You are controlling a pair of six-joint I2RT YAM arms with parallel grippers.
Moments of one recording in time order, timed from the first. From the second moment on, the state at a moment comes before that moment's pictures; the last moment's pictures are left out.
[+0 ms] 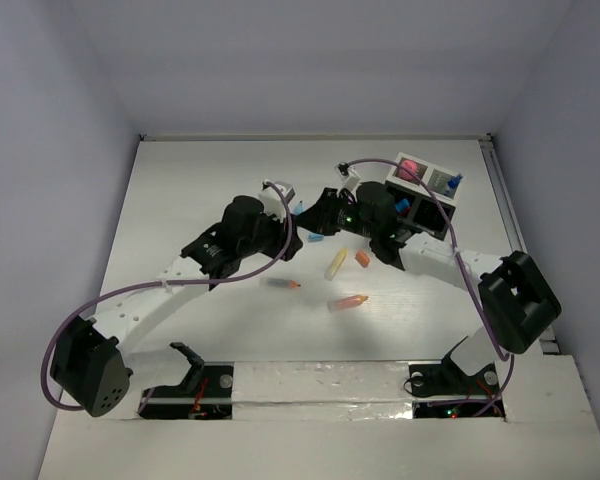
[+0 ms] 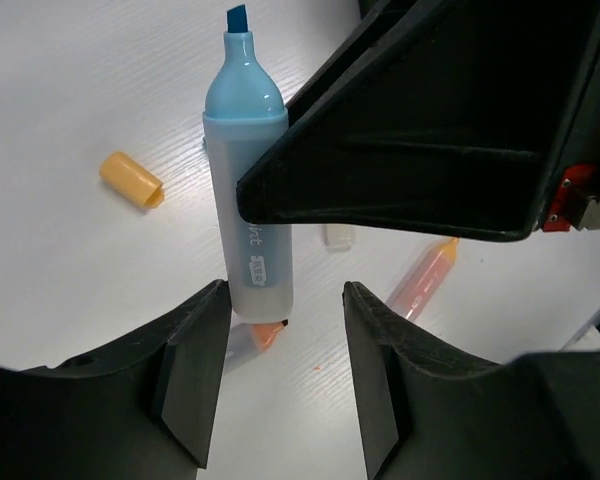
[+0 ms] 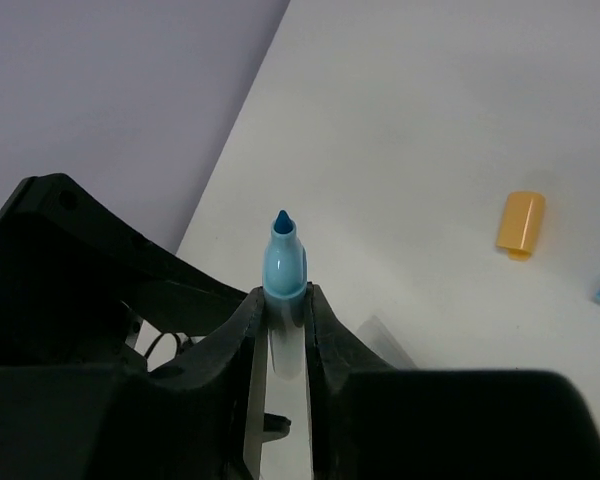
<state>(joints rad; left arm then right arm) -0.66 1.19 0.89 -0.24 0.11 -0.24 0.66 1.56 0.97 0.39 -0.32 0.77</state>
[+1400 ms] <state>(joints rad) -0.42 1.04 0.74 0.20 0.77 -0.54 0.54 1.63 1.00 0.94 -0.91 1.09</state>
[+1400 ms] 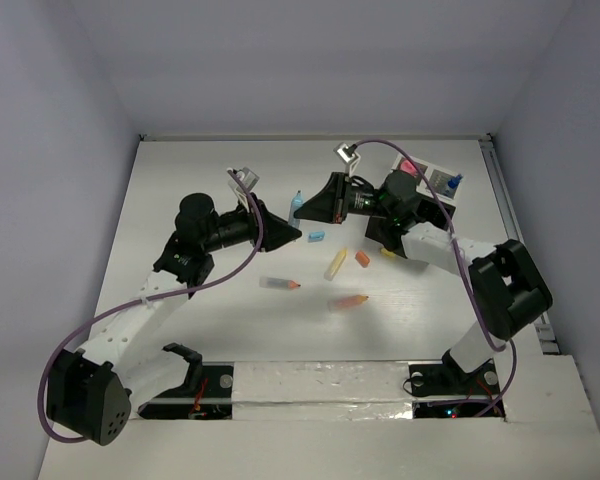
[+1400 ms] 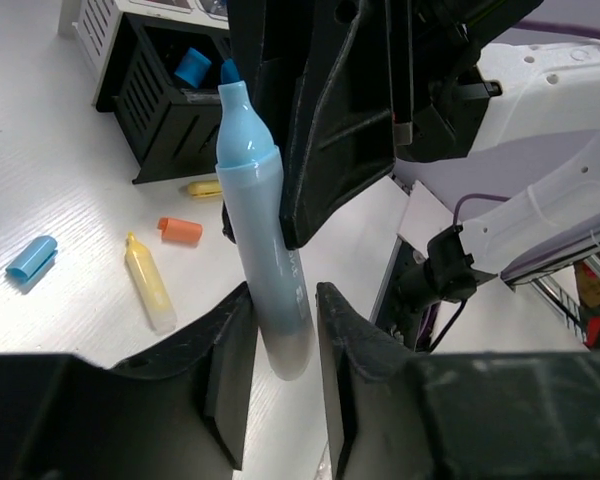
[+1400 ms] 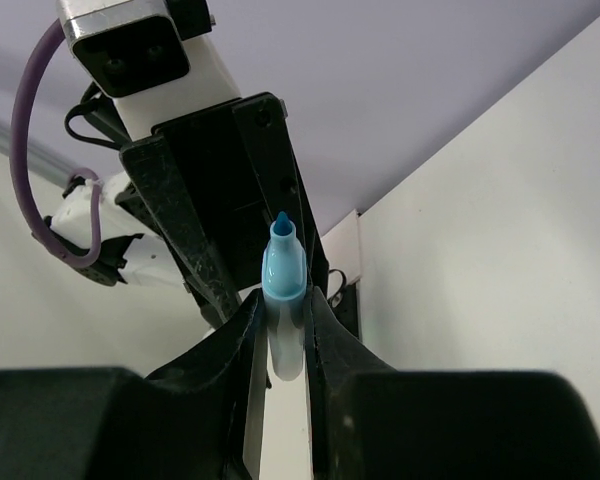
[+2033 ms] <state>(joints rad) -0.42 0.99 0.75 0.02 0.56 -0.44 0.56 1.66 1.01 0.84 -0.87 1.01</state>
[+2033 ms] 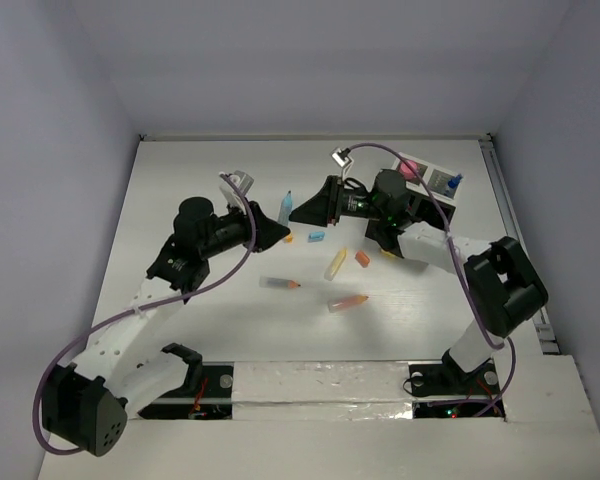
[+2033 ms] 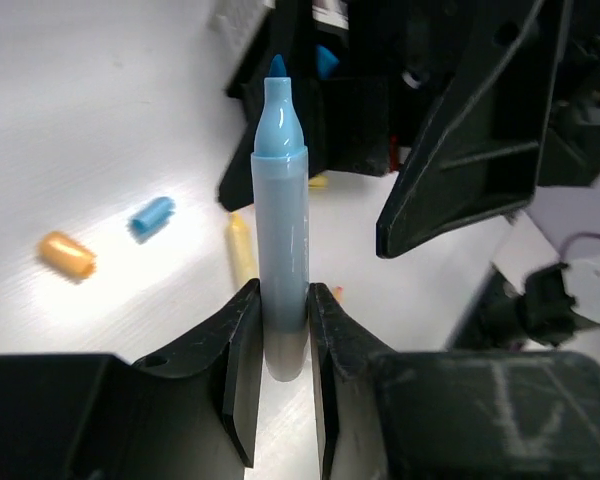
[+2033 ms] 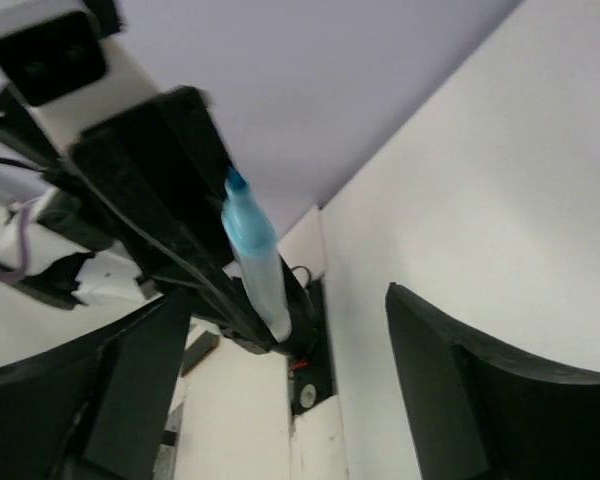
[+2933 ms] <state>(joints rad) -0.42 0.82 0.81 -0.15 0.22 -0.33 0.56 1.74 1.03 0.06 -0.20 0.65</state>
